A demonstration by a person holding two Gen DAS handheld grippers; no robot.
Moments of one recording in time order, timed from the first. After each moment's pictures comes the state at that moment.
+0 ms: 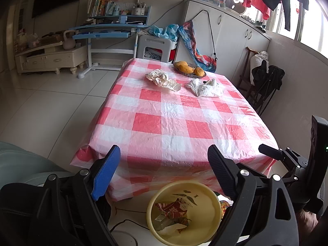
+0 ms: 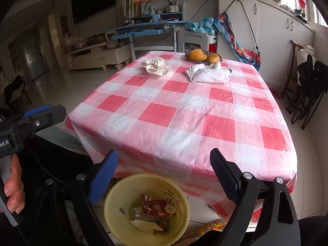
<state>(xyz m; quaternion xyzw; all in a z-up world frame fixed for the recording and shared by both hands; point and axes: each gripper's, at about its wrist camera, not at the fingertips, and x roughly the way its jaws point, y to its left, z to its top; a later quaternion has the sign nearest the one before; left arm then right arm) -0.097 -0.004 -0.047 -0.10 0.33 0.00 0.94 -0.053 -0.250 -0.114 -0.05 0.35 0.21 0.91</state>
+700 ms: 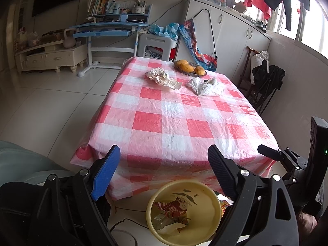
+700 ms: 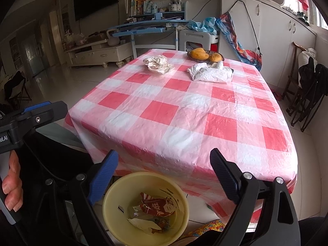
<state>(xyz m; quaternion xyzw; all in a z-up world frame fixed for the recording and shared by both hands) -0.095 -0.004 -0.048 -0.10 0.33 0.00 0.94 -0.055 -0.246 -0.117 -0.06 0.36 0.21 0.91</state>
